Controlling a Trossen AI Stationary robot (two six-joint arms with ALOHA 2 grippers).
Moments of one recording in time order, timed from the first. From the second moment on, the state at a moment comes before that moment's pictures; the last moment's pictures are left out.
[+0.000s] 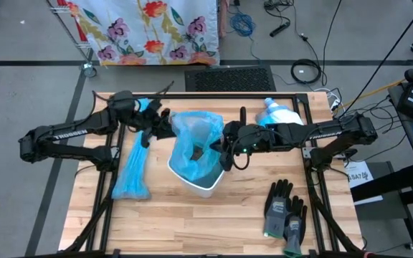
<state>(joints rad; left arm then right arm) 0.34 0.96 0.85 0.08 0.68 -0.54 0.12 1.46 1.32 -0.35 0.23 0.56</state>
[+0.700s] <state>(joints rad) 0.47 0.86 0.85 -0.07 0.65 -0.49 0.12 1.46 1.32 -0.36 0.23 0.56</state>
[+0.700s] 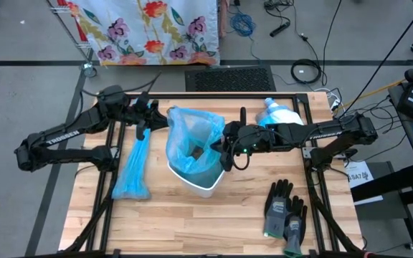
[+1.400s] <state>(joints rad) 0.49 0.86 0.85 -0.11 0.65 -0.54 0.12 1.46 1.32 -0.36 0.23 0.57</state>
